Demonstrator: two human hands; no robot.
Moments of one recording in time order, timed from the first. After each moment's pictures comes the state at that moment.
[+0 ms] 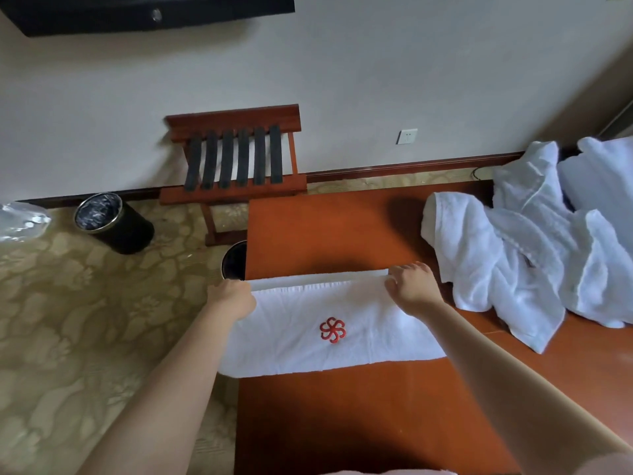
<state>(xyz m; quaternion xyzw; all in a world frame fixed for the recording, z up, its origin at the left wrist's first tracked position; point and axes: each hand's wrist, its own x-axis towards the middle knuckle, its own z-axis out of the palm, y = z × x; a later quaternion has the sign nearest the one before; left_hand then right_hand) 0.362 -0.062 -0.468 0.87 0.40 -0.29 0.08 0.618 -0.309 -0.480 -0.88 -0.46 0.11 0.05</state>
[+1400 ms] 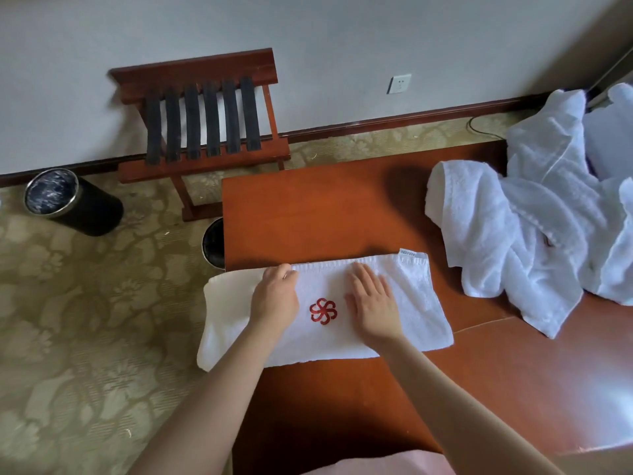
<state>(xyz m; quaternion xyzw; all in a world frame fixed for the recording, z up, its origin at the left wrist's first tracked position) 0.424 -0.121 -0.511 0.93 0.32 -0.08 0.17 0.539 -0.291 -0.540 -0.87 -0.44 0.12 0.17</state>
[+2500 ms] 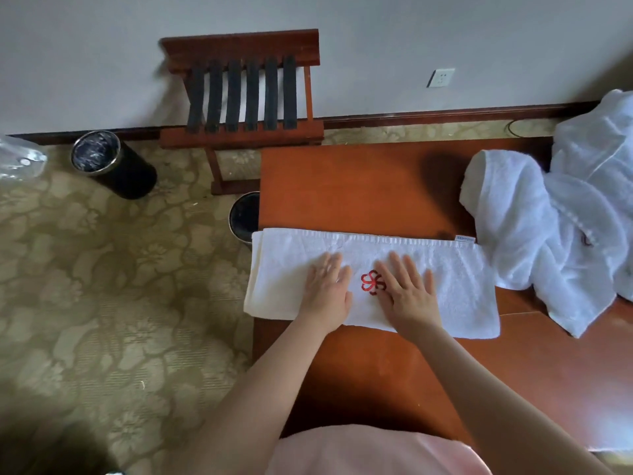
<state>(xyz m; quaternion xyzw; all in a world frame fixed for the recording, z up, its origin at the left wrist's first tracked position) 0.405 -0.184 -0.531 0.93 0.27 -0.13 0.22 0.538 -0.327 -0.549 -0.87 -0.45 0.19 0.01</state>
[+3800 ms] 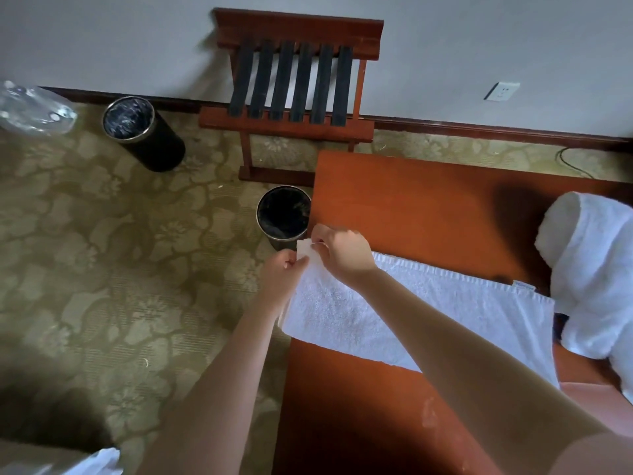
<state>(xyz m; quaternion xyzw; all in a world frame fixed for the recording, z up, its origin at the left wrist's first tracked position) 0.336 -0.046 -0.528 0.61 0.56 0.11 0.56 0.478 -0.087 -0.508 -0.75 -0.61 0.17 0.17</state>
